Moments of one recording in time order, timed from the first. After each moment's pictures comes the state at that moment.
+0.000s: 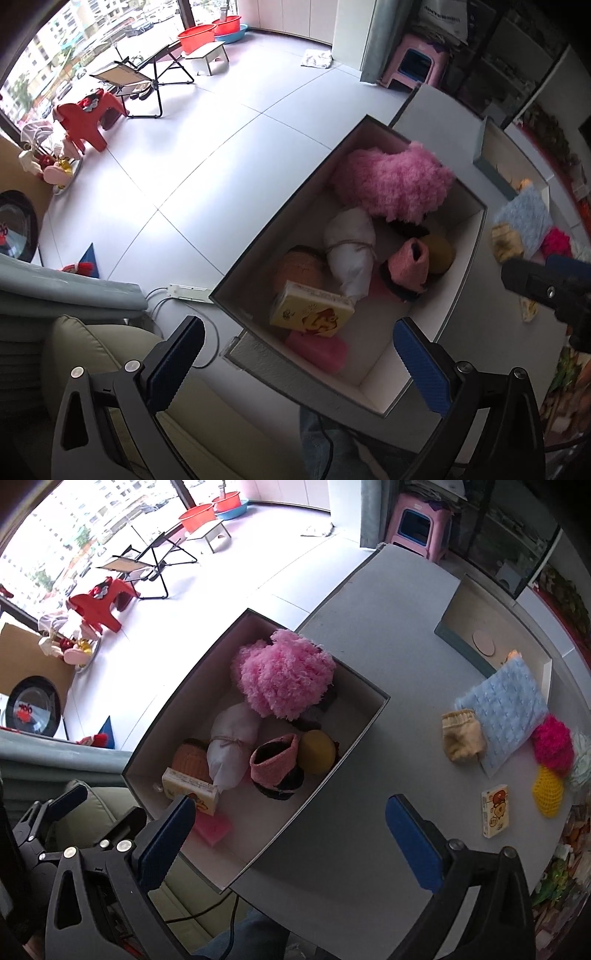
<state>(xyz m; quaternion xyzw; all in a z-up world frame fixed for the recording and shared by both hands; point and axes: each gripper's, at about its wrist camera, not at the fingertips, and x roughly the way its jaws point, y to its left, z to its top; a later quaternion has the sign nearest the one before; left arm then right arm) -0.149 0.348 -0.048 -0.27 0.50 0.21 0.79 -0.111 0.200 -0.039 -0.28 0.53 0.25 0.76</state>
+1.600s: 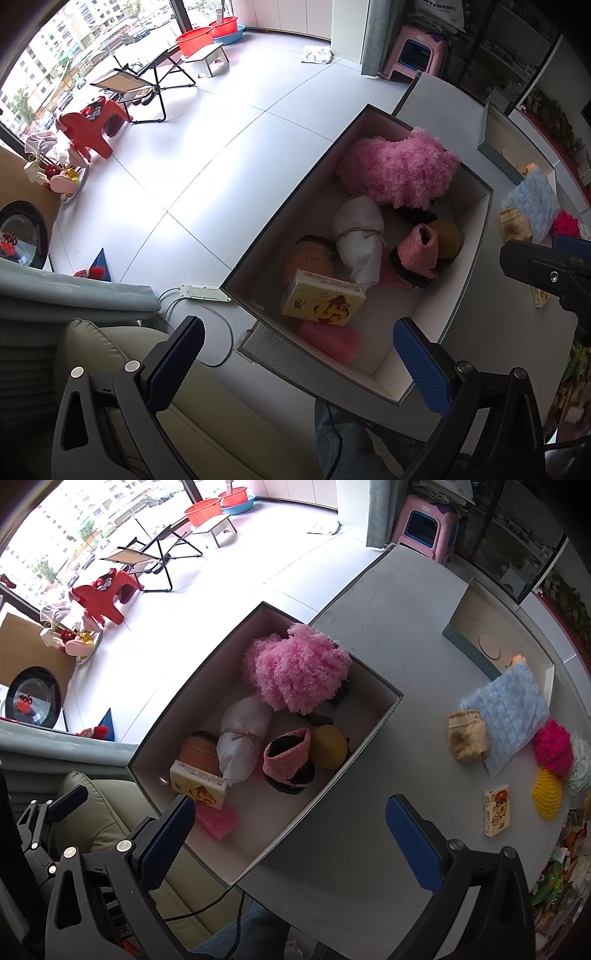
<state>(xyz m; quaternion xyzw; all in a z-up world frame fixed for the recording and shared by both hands) -0.152 0.343 -0.049 -0.25 0.51 0.22 0.79 -0.122 0.208 -0.041 -0.29 0.53 0.25 0.76</state>
